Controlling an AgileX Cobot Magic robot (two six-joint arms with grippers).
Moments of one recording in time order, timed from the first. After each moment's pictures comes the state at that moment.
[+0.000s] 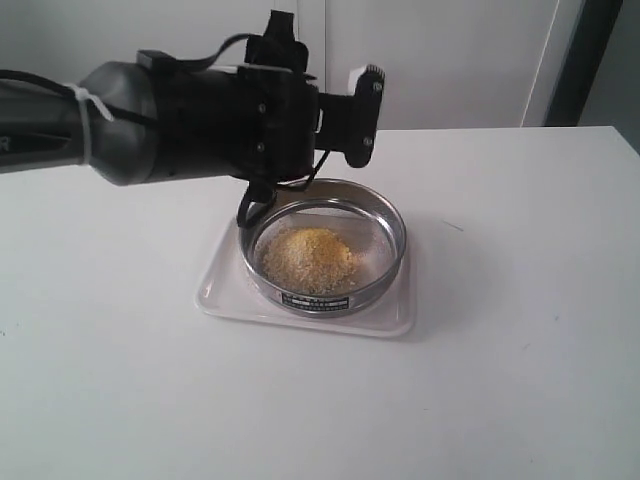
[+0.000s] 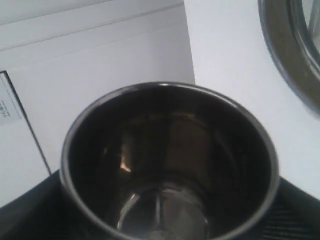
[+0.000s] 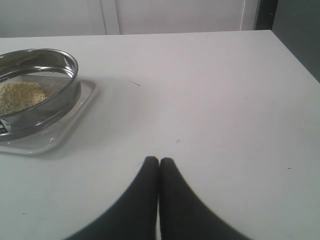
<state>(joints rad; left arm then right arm) -0.89 1.89 -1.52 1.28 0.84 0.06 0.07 0.01 -0.01 0.04 0.36 0.07</state>
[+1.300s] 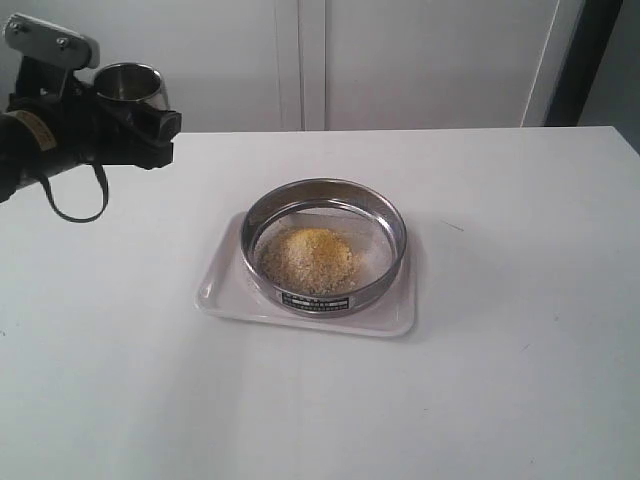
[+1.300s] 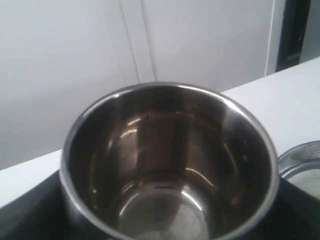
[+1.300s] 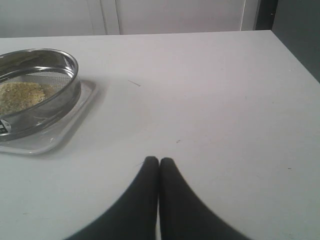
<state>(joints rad) -0.26 1.59 -0.86 0.29 -0.47 -0.14 0.07 0.01 -0.01 0.04 0.36 0.07</state>
